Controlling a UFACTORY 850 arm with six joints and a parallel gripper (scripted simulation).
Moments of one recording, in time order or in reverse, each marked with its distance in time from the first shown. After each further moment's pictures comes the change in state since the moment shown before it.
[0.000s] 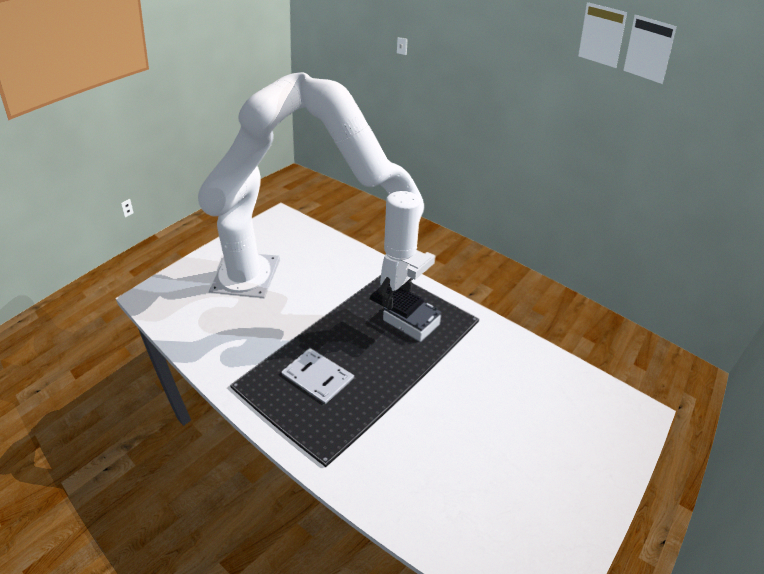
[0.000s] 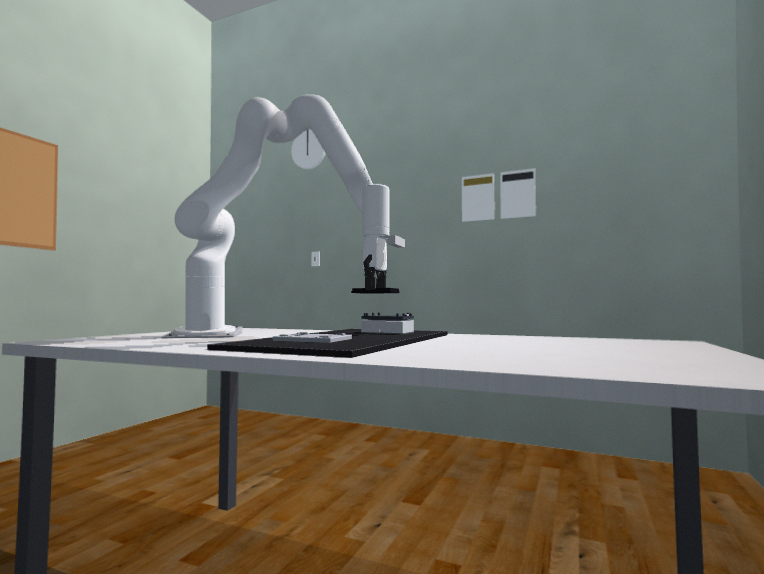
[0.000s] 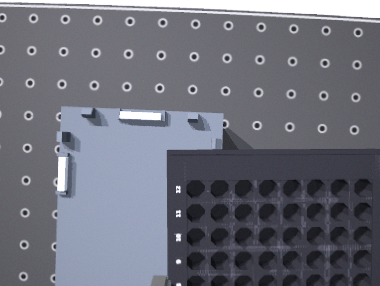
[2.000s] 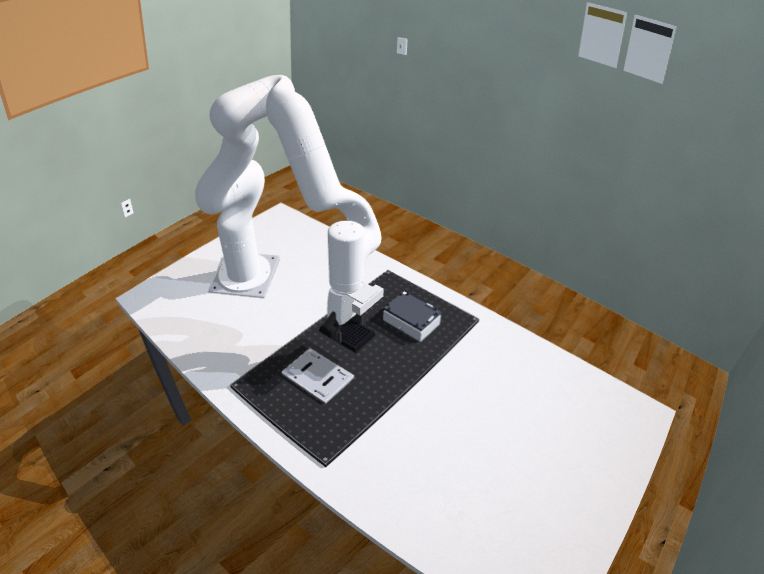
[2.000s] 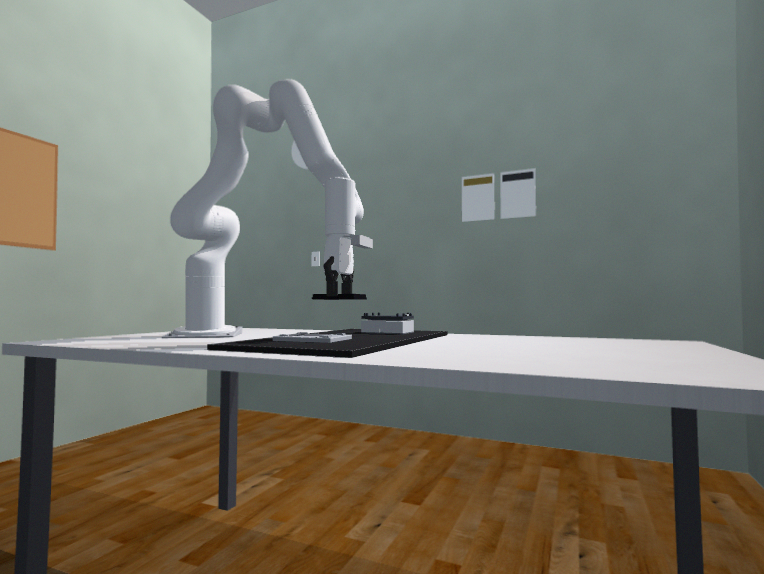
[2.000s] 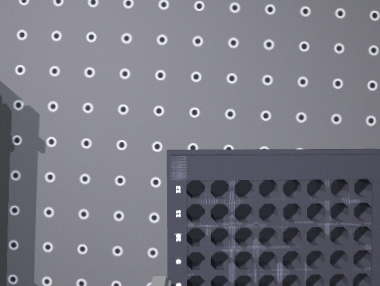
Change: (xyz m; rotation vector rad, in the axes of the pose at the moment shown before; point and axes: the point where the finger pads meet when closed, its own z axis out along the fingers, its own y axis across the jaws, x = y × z) arm -0.040 0.171 0.022 0.000 0.000 0.000
